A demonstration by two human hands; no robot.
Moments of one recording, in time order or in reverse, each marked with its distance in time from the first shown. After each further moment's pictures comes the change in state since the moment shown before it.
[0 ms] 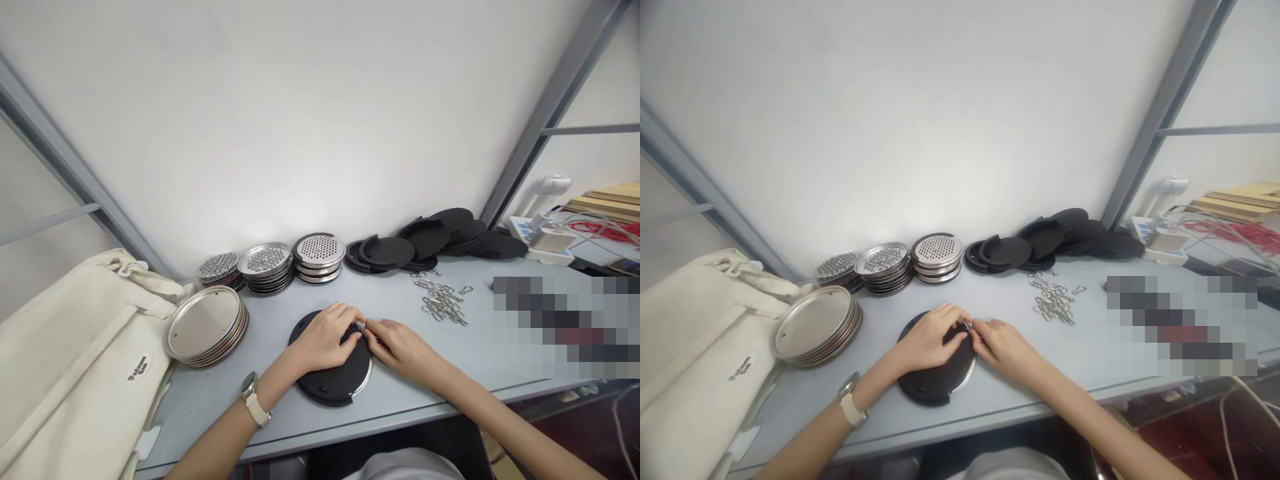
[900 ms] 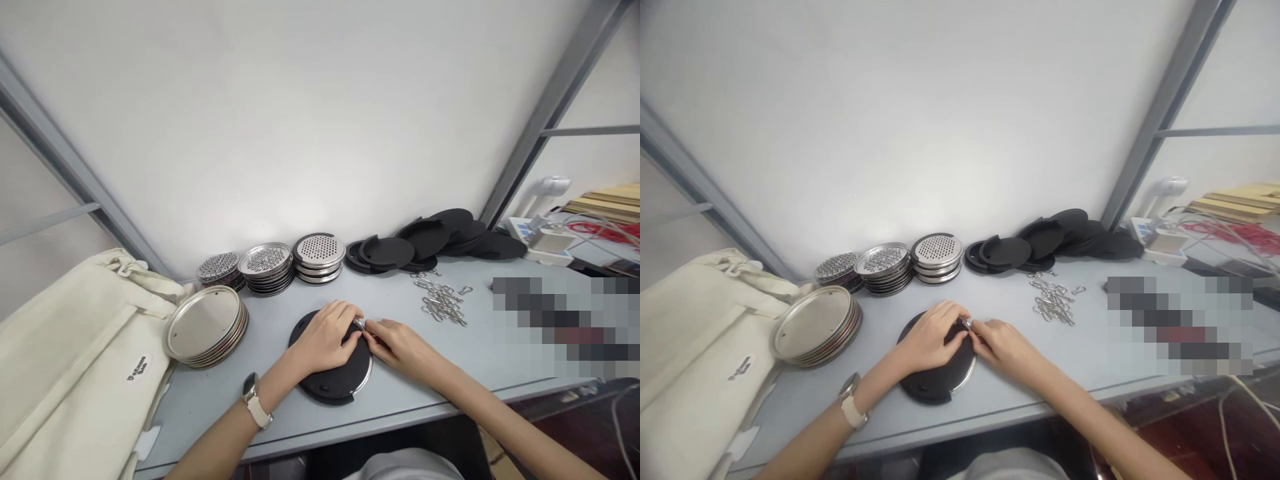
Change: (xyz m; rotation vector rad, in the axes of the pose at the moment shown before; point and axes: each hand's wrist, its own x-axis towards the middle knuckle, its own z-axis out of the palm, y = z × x) left_hand 0.000 0.002 0.001 0.055 0.048 -0.019; right_hand 0.001 0.004 0.001 0.022 -0.003 -0.022
